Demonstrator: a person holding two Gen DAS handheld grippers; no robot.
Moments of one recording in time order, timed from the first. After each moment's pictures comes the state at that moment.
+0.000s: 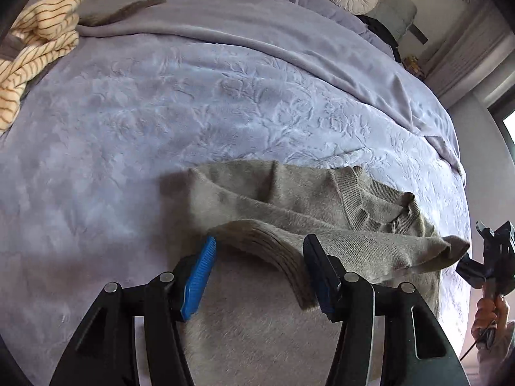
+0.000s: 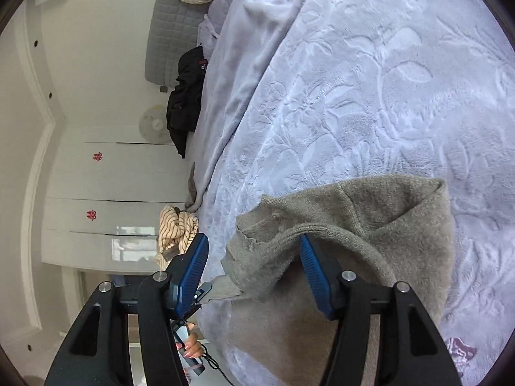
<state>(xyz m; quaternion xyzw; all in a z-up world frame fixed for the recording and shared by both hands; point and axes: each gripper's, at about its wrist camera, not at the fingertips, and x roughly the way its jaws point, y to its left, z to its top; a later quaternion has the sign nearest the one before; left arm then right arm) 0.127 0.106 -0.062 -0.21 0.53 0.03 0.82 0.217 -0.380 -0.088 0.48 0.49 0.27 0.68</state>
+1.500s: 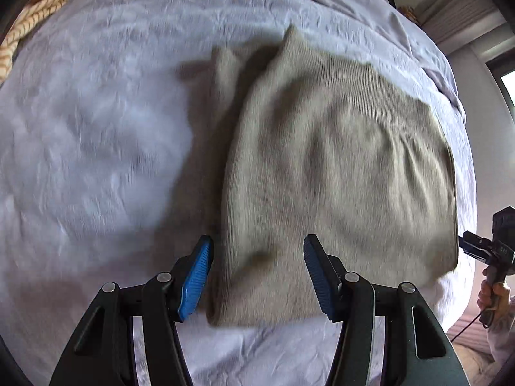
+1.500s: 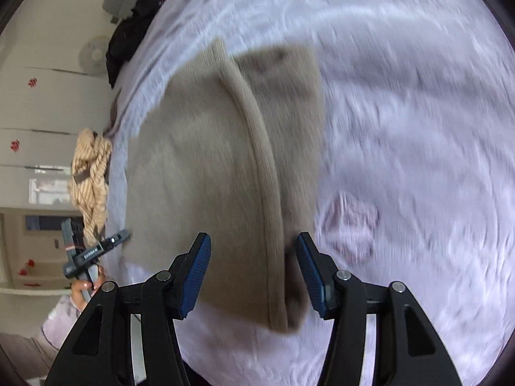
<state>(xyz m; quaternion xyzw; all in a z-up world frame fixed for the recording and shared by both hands) 0.052 0.105 -0.105 -0.18 0.63 -0.03 0.75 0.097 -0.396 -0.115 0.27 0.62 0.20 0.71</state>
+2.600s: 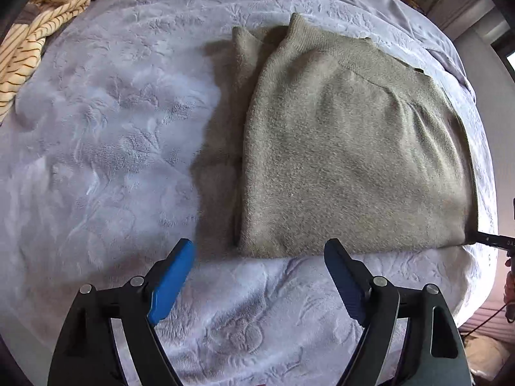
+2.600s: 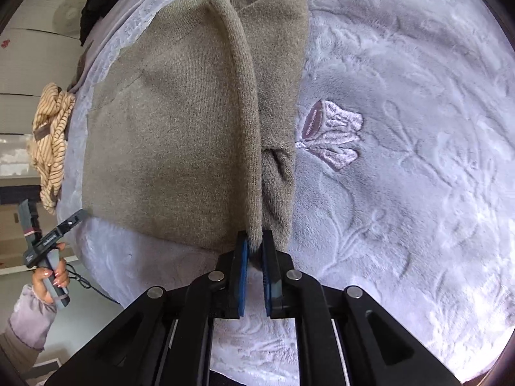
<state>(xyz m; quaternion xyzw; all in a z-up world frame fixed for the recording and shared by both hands) -0.014 0.097 -0.091 -0.13 0.63 0.01 0.77 0.061 -0.396 -0.112 0.16 0.69 0.15 0.69</state>
